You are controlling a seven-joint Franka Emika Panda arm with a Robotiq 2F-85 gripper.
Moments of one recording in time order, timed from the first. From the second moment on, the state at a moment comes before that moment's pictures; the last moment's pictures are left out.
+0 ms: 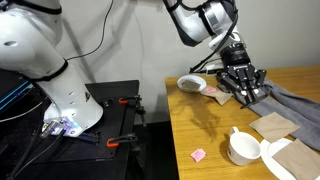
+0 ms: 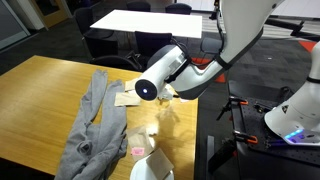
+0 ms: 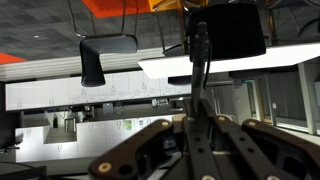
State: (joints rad) arm 0.23 0.52 -0.06 -1.96 -1.15 1.82 2.55
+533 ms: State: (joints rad) arm 0.24 0.61 -0.11 -1.90 -1.17 1.79 2.60
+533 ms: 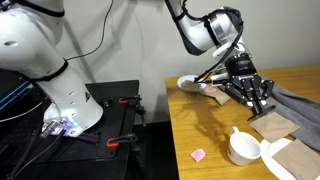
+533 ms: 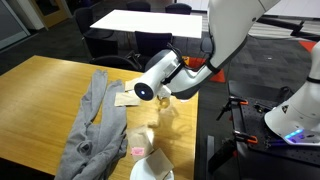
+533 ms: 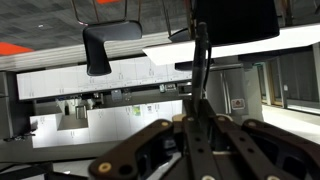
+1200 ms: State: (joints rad) arm 0.19 0.77 -0.07 -1.83 -1.18 1.76 2.60
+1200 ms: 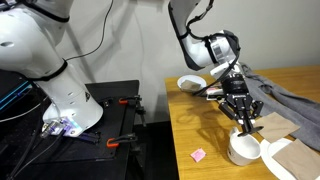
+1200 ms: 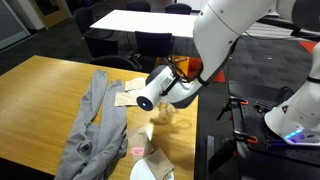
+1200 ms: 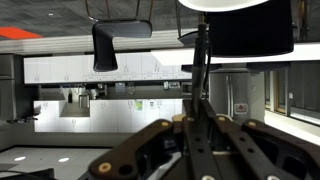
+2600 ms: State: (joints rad) arm 0.18 0.95 -0.06 -1.69 -1.18 1.76 2.60
